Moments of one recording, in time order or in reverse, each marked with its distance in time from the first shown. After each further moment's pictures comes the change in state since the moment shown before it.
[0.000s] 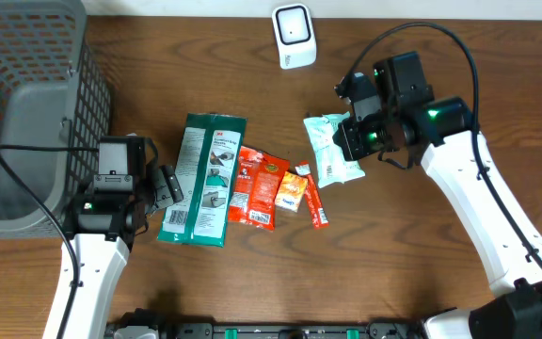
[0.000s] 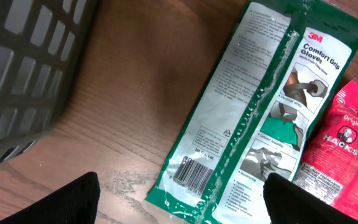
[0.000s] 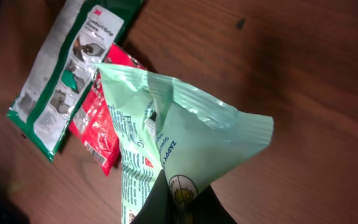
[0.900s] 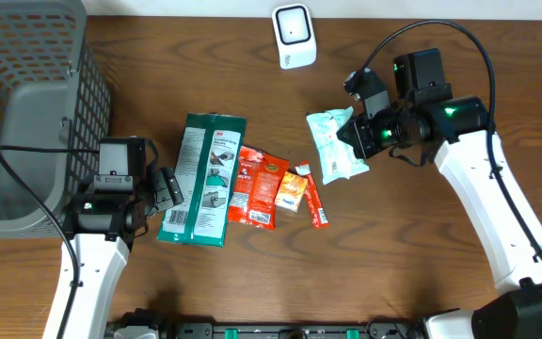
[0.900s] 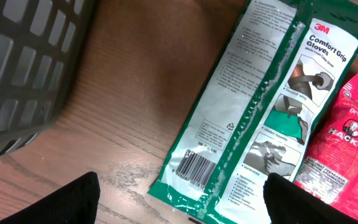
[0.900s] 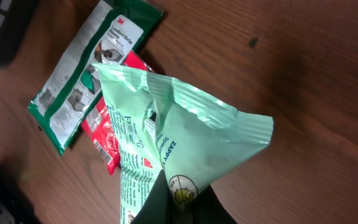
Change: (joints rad) left arm 0.000 0.000 0.000 -0.023 0.000 0.000; right arm -0.078 -0.014 -0.038 0.044 -0.146 -0.119
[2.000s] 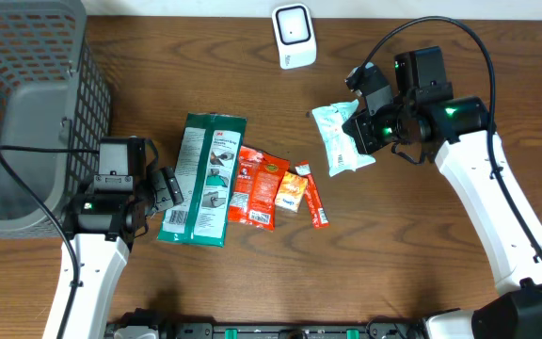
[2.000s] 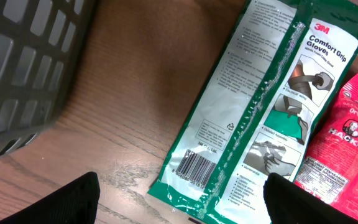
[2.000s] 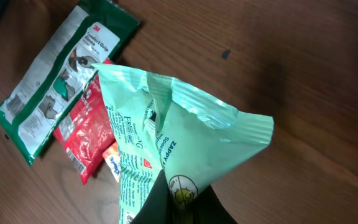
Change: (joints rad) left arm 0.000 0.000 0.000 0.000 0.000 0.000; right arm -0.005 -0.002 0.000 0.040 0.079 -0.034
